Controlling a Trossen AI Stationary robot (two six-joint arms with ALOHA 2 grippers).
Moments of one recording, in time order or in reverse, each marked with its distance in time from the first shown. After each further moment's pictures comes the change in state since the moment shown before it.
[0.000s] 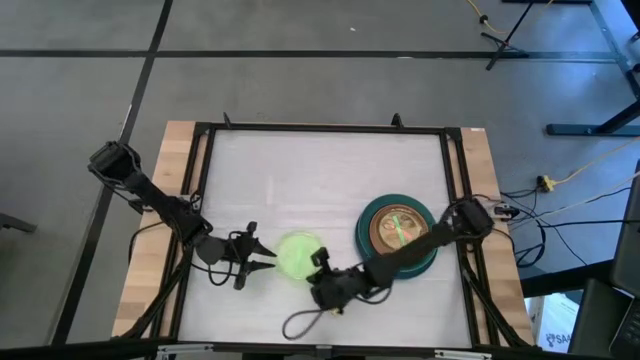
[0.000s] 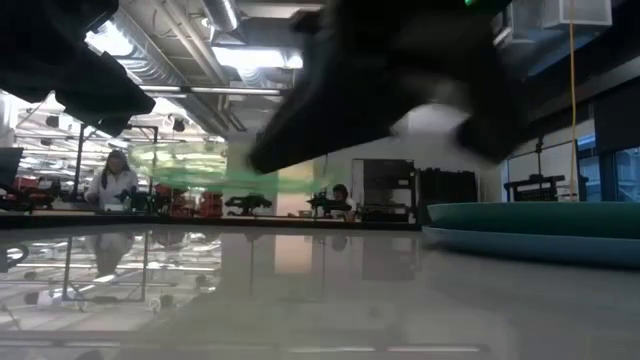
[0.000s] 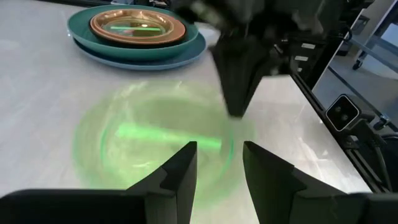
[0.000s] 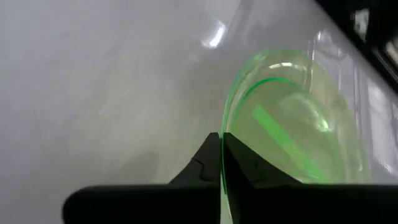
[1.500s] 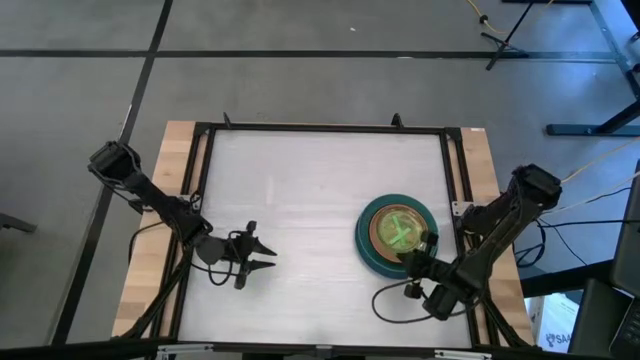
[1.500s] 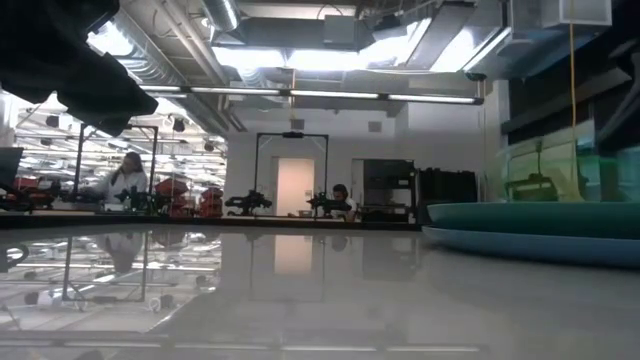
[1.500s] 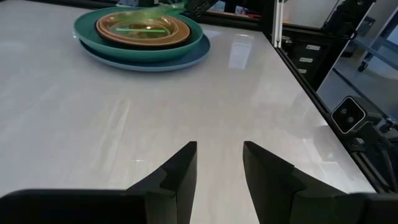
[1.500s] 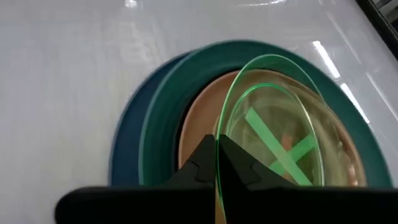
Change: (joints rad) left arm 0.000 0.000 0.000 -0.001 -0.018 0.000; right arm 0.438 -0.609 -0.528 -0.776 0.351 1.409
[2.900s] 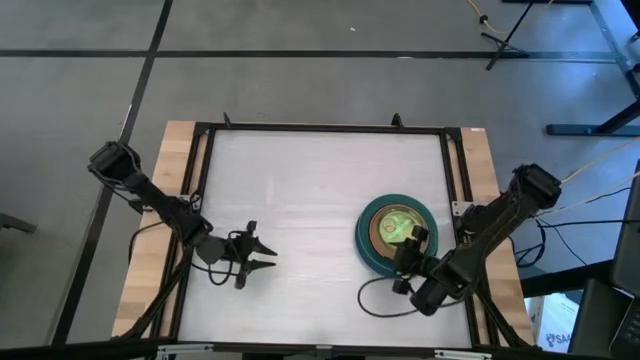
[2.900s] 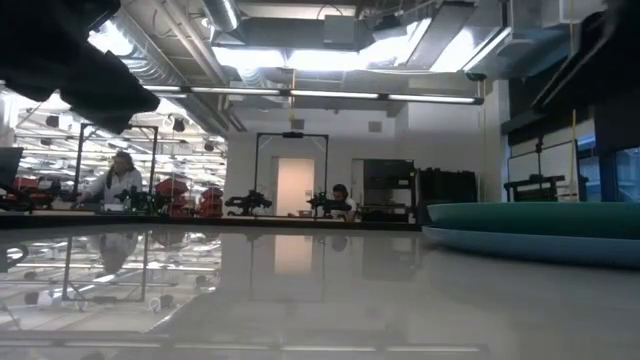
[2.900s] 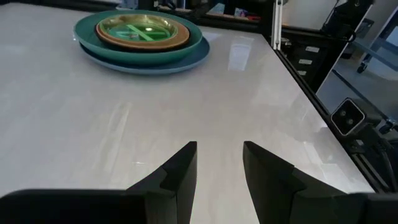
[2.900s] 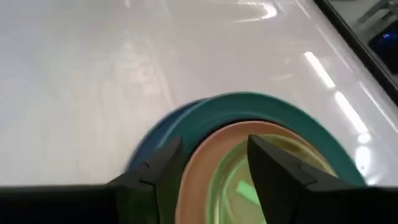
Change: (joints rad) left arm 0.005 0.000 0.000 0.009 0.001 0.011; right arm -0.112 0.000 0.078 0.056 0.051 -0.123
